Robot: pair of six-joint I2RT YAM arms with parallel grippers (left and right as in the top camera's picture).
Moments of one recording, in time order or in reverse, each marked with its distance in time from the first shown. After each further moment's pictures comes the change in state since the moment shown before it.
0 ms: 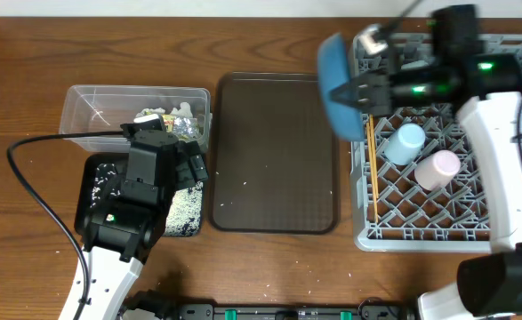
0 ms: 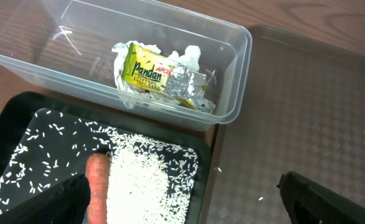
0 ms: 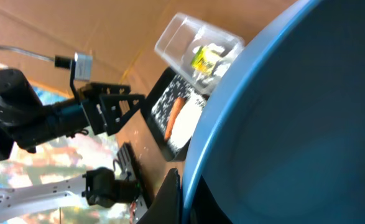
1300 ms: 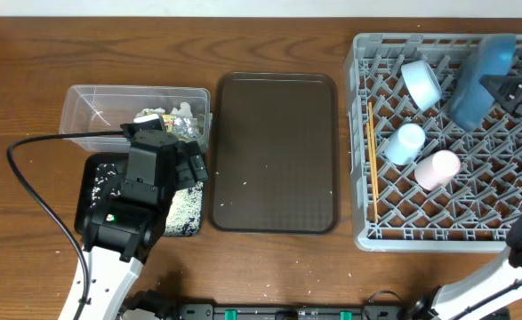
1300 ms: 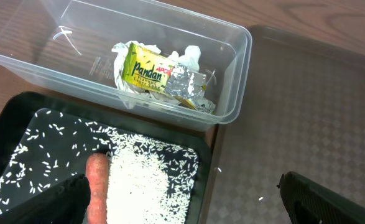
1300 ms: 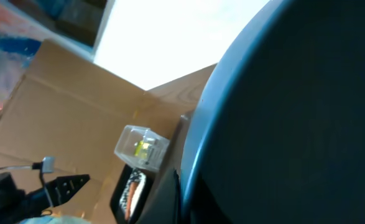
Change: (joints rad) left arm 0.000 0.000 0.000 0.000 0.000 0.000; right arm -0.699 0.291 0.010 -0.027 -0.263 -0.259
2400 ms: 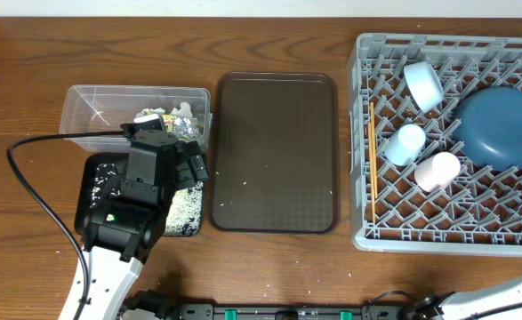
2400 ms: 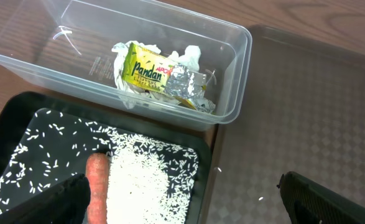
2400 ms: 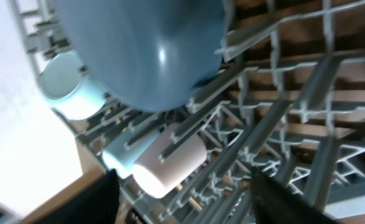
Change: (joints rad) left arm 0.000 0.000 0.000 0.000 0.000 0.000; right arm -0.383 0.007 0.004 -0.267 0.645 0.500
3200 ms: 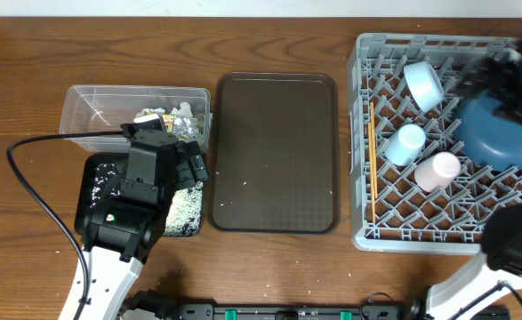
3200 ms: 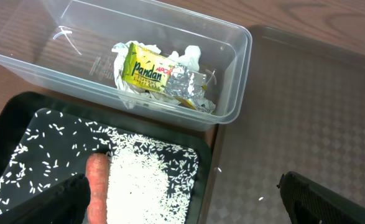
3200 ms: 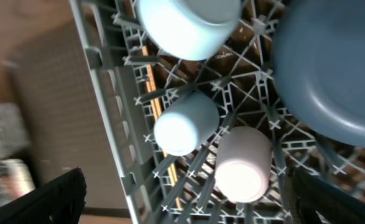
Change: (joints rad) left arm 0.000 0.000 0.000 0.000 0.000 0.000; right arm 0.748 -0.082 0.377 -0.099 0.413 -0.031
